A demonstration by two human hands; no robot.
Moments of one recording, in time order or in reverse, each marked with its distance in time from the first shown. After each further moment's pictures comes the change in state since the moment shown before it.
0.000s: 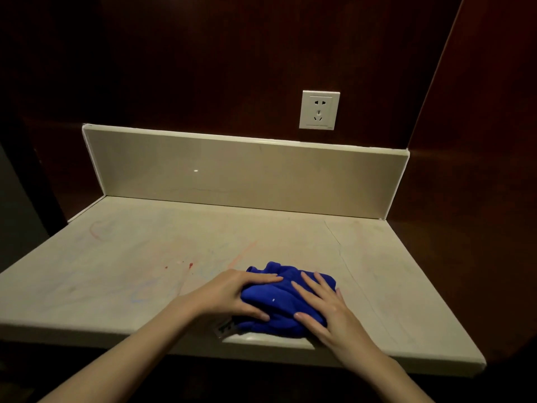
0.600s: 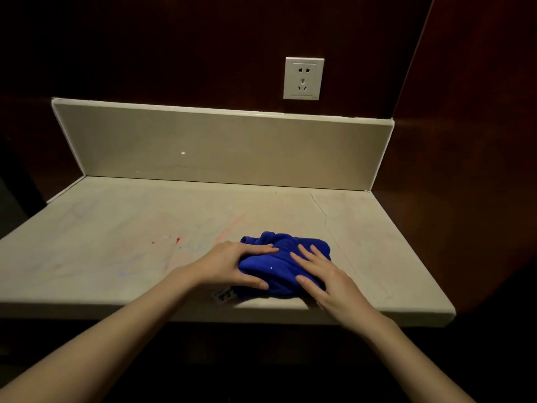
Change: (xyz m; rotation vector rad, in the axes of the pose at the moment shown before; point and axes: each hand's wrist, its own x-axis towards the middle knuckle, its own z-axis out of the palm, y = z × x) left_hand 0.004 0.017 0.009 0.077 0.009 -0.006; right_hand -0.022 0.002 -0.013 0.091 0.058 0.068
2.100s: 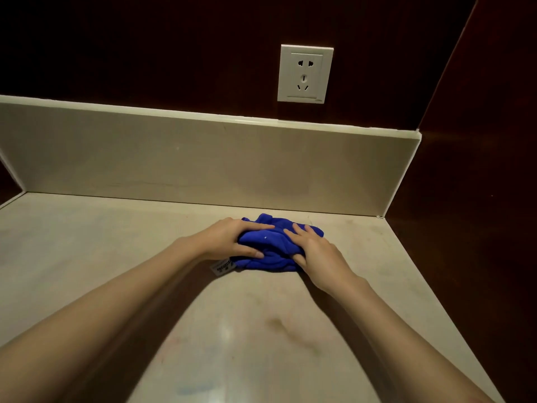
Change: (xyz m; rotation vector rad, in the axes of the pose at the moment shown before) left_hand 0.166 -0.085 -0.047 0.064 0.032 -0.024; right_hand 0.176 0.050 -0.038 -0.349 -0.033 0.098
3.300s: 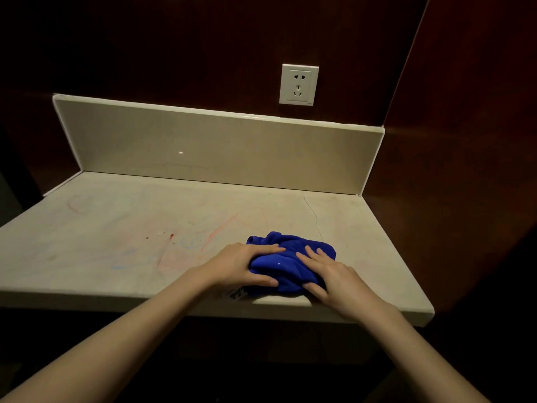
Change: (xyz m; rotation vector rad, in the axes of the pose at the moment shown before) left_hand -0.157 0.114 0.055 -0.044 -0.021 0.003; right_hand -0.190 -0.039 -0.008 -0.082 -0.111 -0.071
